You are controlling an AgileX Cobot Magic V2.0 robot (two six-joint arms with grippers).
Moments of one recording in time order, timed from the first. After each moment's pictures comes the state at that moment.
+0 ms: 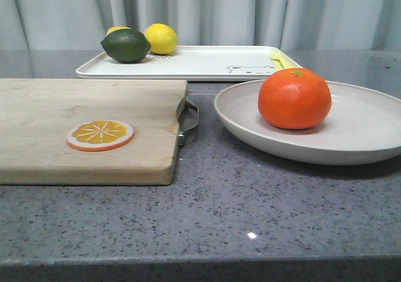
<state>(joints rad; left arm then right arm) -0.67 1.56 -1.59 -0.24 0.95 0.07 0.07 0.32 -0.39 -0.02 0.27 0.07</state>
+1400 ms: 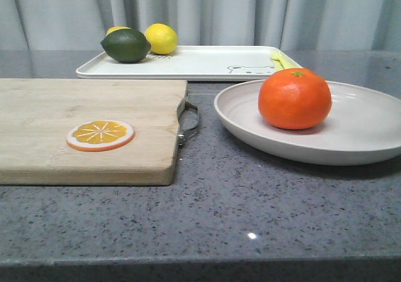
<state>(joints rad) -0.49 0.31 -0.47 -0.20 0.52 0.07 0.23 1.21 -1.02 -0.02 0.81 0.07</state>
